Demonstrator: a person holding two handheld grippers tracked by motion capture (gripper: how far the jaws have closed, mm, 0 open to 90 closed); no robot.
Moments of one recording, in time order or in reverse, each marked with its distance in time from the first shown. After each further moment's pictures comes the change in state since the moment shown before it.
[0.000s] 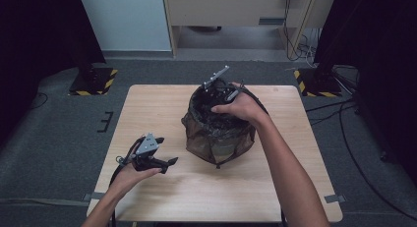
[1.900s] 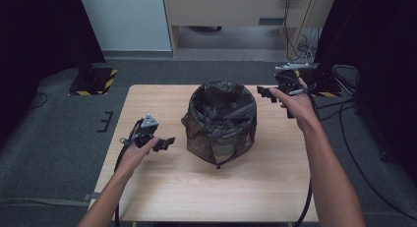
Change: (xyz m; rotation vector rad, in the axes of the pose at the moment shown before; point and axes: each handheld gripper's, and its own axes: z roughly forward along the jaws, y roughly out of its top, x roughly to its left) left arm 0.062 0.013 0.036 0.108 0.127 -0.177; right arm -0.128 -0.111 -0.068 -0.247 -0.273 0.382
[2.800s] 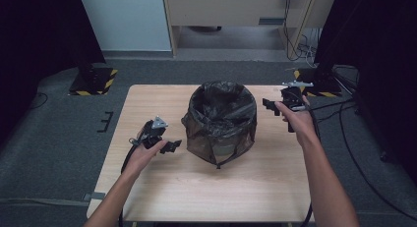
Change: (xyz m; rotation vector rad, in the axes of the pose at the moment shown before) left arm -0.017 0.004 0.019 0.067 0.011 0.014; right arm -0.020 -0.062 0.022 0.002 -0.024 0.132
